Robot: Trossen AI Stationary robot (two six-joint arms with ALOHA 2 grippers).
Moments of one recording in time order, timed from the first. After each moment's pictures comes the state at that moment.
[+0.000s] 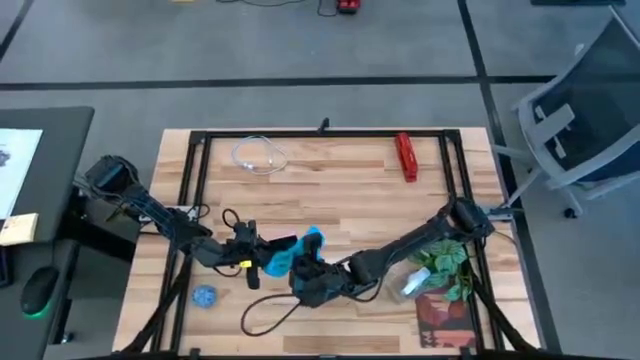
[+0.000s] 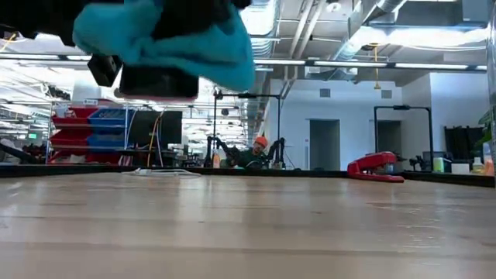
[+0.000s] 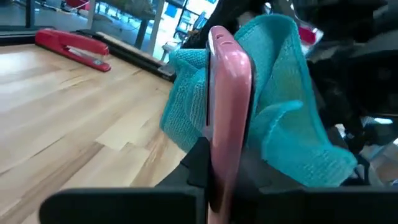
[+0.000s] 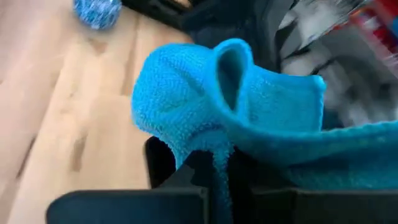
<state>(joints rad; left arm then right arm) -0.63 1.26 0.36 0.79 -0.73 -0.50 0.40 2.14 1.74 -0.35 0.70 -0.08</state>
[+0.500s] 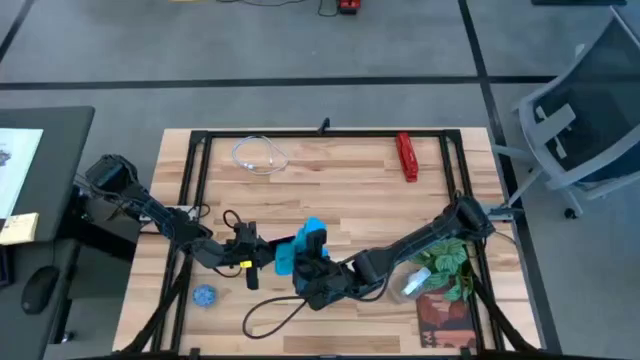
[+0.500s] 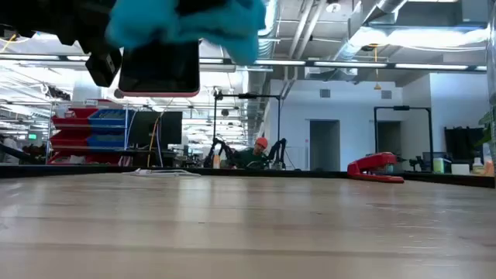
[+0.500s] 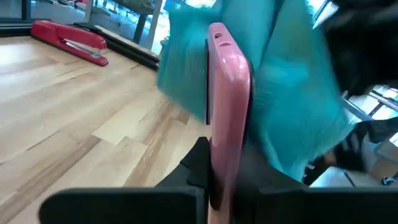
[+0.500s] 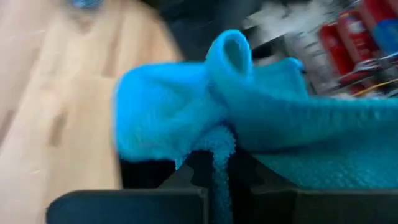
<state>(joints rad) -0.63 1.26 0.37 0.75 -0.71 -0.55 0.42 2.10 1.86 -0.47 0.87 -0.20</state>
